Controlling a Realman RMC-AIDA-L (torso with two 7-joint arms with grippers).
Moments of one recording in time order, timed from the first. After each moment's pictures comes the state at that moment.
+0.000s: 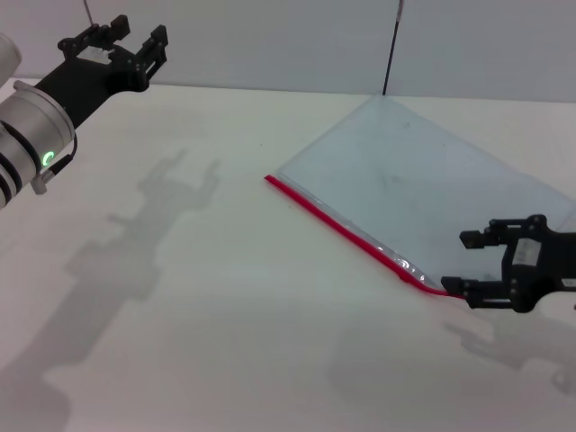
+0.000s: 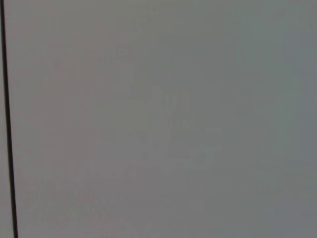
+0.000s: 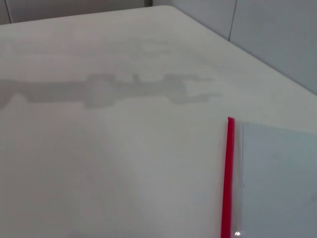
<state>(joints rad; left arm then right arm) -0.32 -1.98 1.60 0.89 -2.75 -0.55 2.42 0.32 2.02 -1.25 -1.17 -1.98 -1.32 1.64</state>
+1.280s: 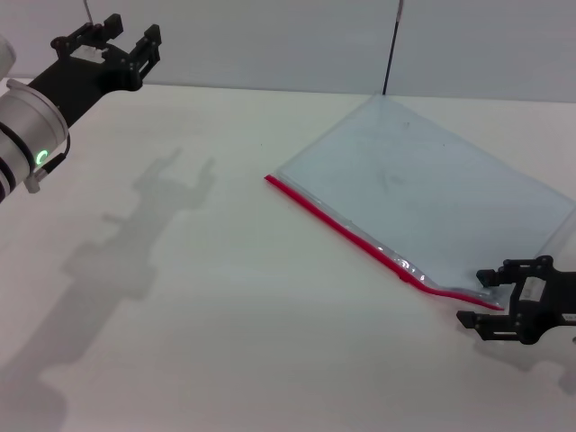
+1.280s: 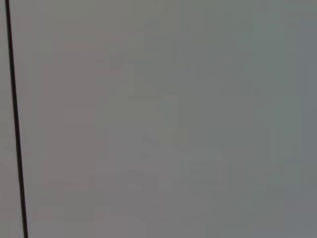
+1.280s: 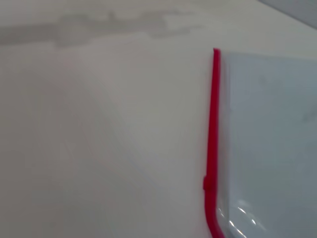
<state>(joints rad) -0.31 -1.98 1.58 0.89 -2.72 -0.55 2.41 0.34 2.02 -1.25 -0.99 -2.05 -1.20 1.58</state>
